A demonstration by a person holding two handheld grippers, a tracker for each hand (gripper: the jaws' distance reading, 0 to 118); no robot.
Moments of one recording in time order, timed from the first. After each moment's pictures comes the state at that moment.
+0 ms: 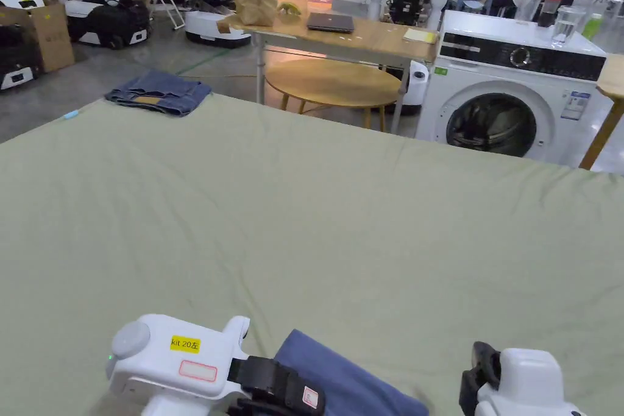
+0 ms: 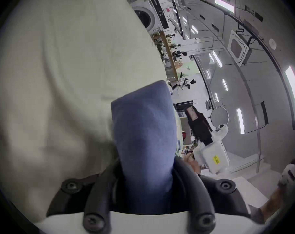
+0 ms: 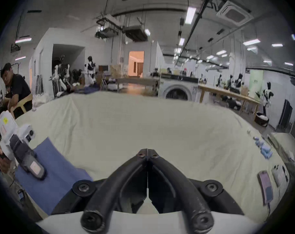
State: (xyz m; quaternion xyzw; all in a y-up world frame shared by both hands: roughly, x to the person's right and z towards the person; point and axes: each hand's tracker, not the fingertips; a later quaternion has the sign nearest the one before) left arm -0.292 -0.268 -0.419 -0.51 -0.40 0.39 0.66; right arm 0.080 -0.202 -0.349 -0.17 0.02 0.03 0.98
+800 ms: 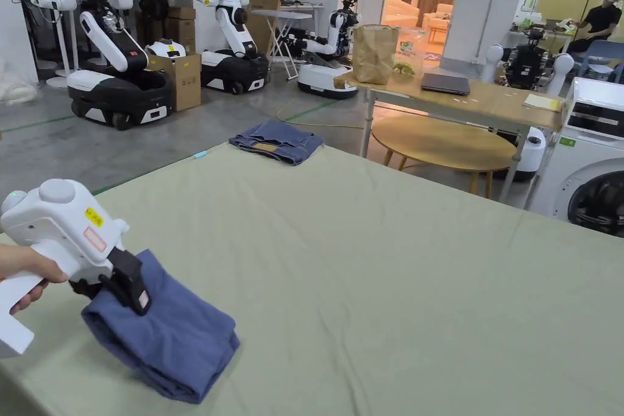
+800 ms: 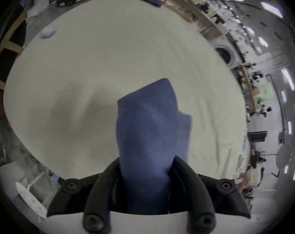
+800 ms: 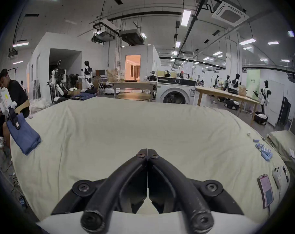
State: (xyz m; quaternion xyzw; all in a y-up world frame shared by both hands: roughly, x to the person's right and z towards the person) left arm -0.621 -0.162 -0.453 -0.61 -0.01 0.25 0.75; right arm 0.081 -0.192 -0.370 -0.17 0.01 0.02 0.98
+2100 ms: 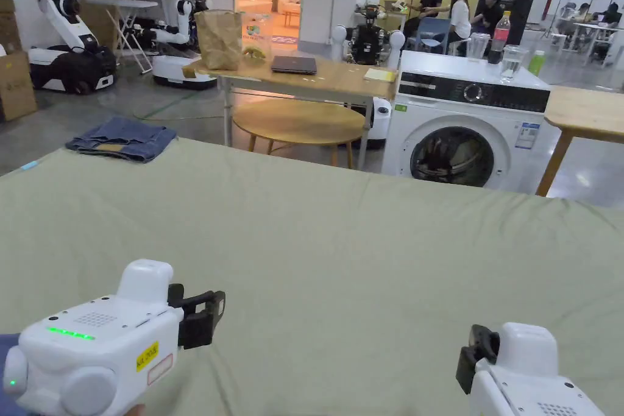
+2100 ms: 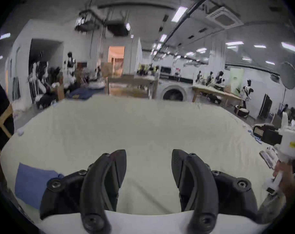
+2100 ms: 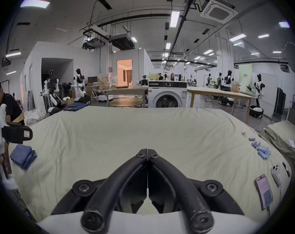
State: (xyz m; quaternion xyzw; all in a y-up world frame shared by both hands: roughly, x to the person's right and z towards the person) left arm -0.271 -0.164 -0.412 -0.19 -0.11 0.06 0.97; right arm 0.112 -0.167 -0.387 -0.15 -0.02 -0.02 0.99
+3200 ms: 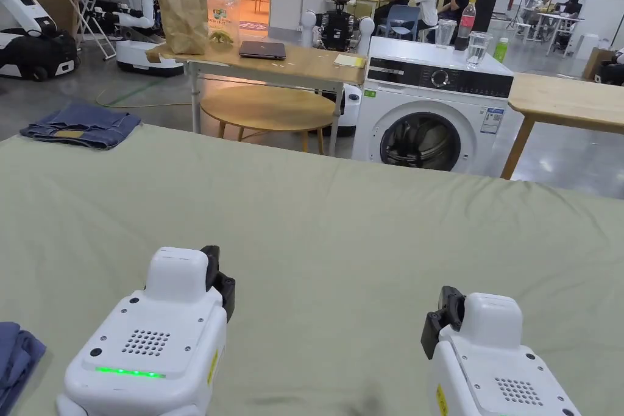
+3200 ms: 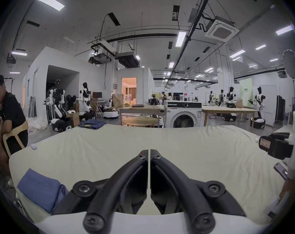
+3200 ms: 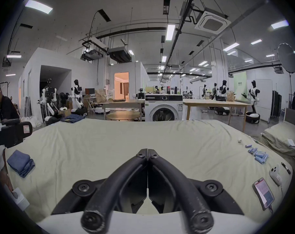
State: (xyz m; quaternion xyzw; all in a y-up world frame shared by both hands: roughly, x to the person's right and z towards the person) left arm -0.186 -0.154 -0.386 -0.06 -0.02 0.01 1.00; right arm 0.102 -0.164 -0.375 -0.09 -0.04 -0.02 1.00
